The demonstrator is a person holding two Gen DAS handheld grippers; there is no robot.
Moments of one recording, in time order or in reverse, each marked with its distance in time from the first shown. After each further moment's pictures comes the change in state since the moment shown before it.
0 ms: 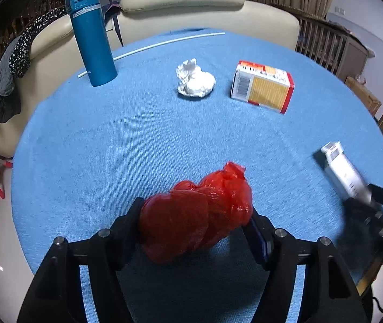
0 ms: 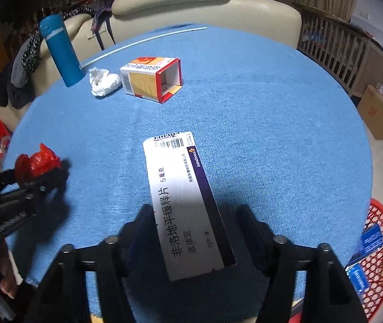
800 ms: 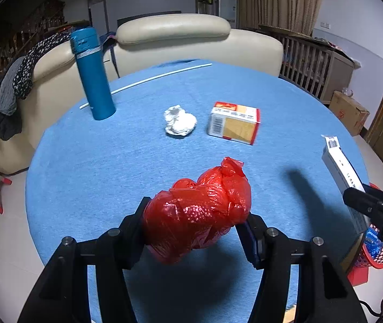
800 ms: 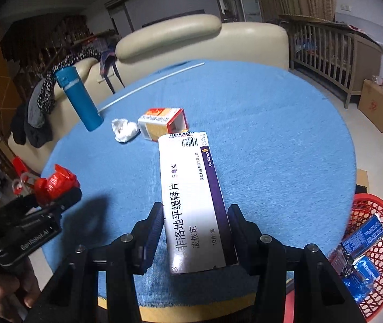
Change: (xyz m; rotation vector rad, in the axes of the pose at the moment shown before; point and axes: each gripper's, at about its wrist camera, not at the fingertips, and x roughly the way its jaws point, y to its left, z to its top) left arm -0.062 -0.015 0.008 0.025 -0.144 -0.042; right arm -0.070 -0.014 -0.003 0.112 -0.171 0.093
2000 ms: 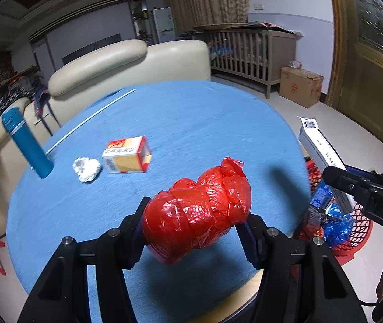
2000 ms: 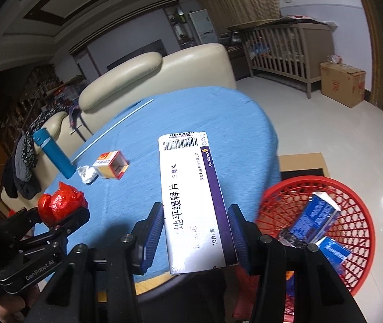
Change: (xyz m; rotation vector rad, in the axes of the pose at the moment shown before) left arm -0.034 -0.151 0.012 0.287 -0.059 -0.135; right arm -0.076 -0.122 -0.026 0.234 -0.155 -0.073
